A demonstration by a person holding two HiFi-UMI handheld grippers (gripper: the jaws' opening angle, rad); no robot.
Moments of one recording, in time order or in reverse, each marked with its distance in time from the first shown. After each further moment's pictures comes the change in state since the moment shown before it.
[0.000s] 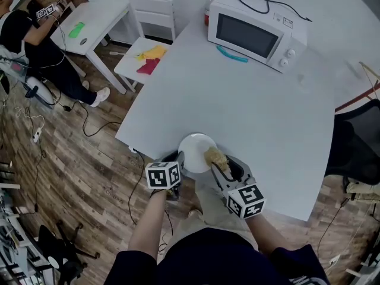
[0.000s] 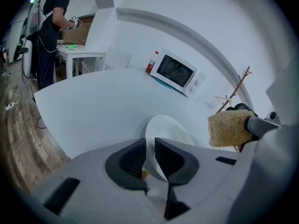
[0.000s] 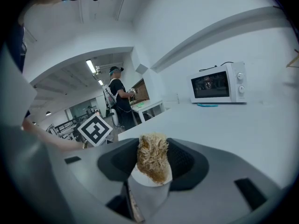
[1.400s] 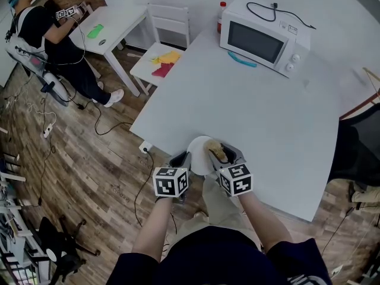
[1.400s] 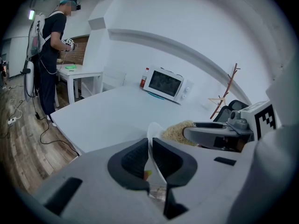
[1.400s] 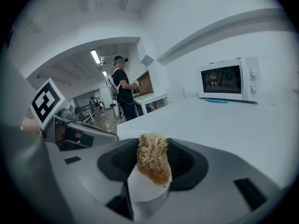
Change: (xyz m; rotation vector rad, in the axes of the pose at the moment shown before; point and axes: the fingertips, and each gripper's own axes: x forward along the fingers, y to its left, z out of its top) left arm -0.063 -0.027 0.007 0.114 -0.146 0.019; right arm 0.055 0.012 -0.024 -0.083 0.078 0.027
